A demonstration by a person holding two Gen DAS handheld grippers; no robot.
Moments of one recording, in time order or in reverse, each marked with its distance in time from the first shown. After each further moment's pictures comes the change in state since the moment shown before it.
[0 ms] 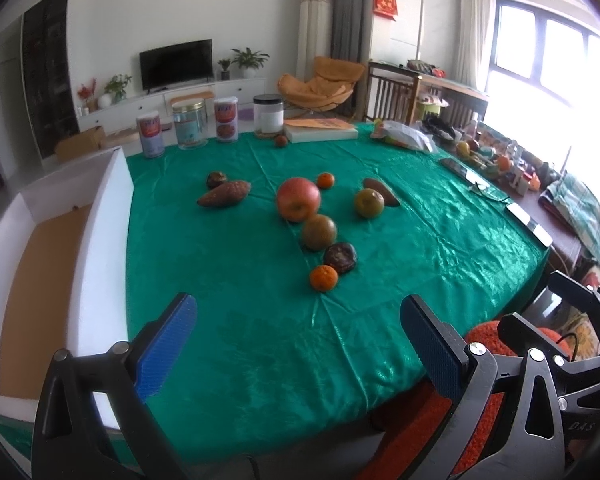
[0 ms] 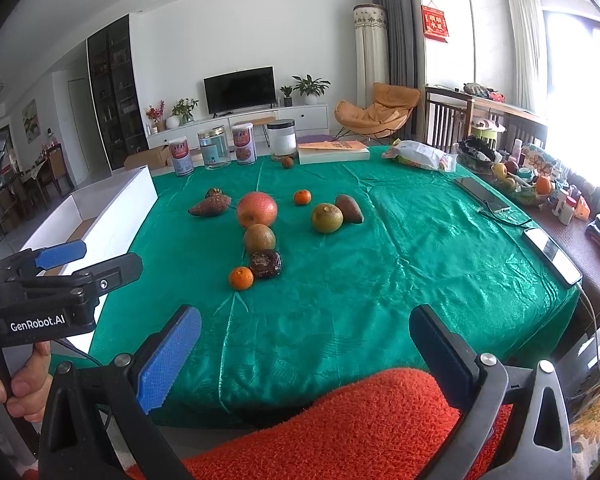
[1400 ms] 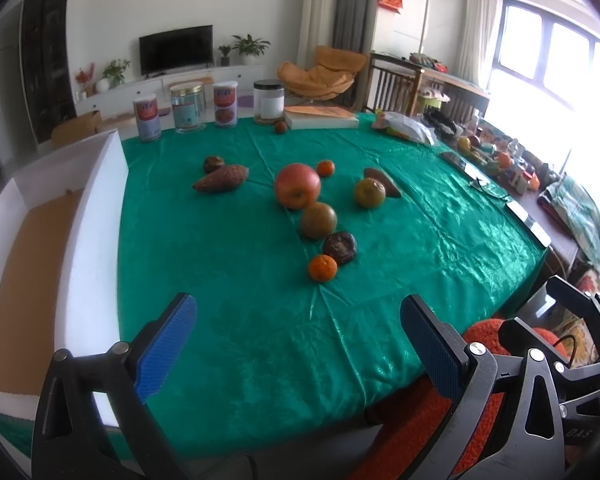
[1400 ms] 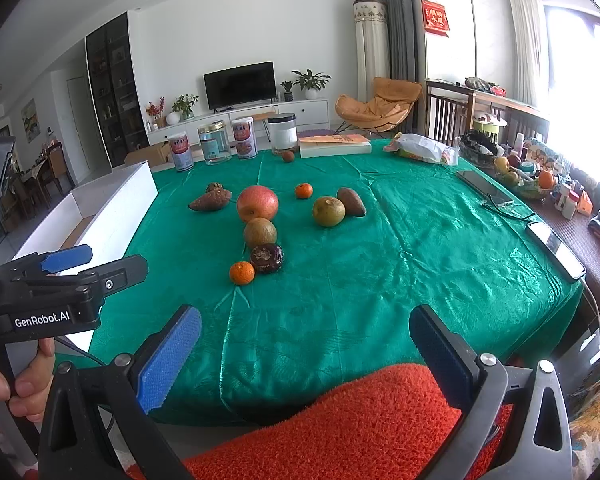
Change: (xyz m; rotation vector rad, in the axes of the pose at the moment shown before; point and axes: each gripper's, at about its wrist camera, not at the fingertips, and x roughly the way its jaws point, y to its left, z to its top) left arm 0.011 0.003 -0.002 -0.022 0.037 -0.016; right arm 0.007 0.000 -0.003 -0.004 0.020 0.005
